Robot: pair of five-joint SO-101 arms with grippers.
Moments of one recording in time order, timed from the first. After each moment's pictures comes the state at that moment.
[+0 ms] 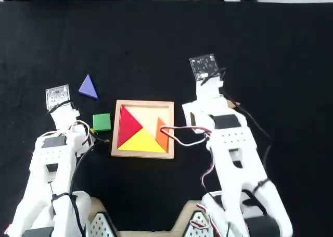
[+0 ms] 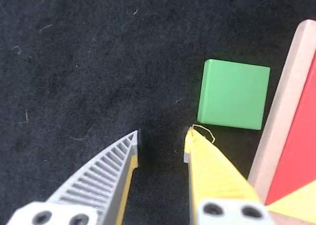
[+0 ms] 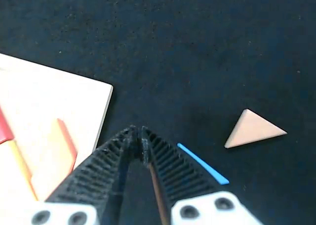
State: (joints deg) left arm -13.5 -36.2 71.1 38.5 4.9; right arm -8.4 -30.2 55.4 38.5 7.2
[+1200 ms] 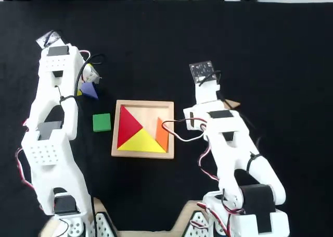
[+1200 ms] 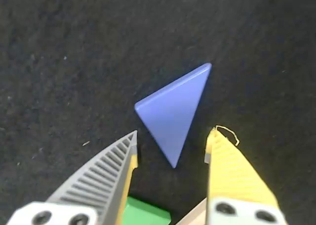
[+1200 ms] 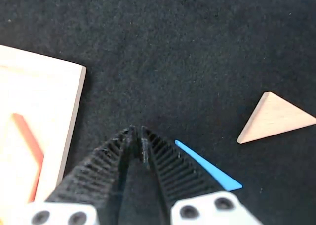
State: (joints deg) left arm -11.3 32.4 -16.9 72.1 32.0; right arm -6.2 -13.9 55.3 30.2 7.2
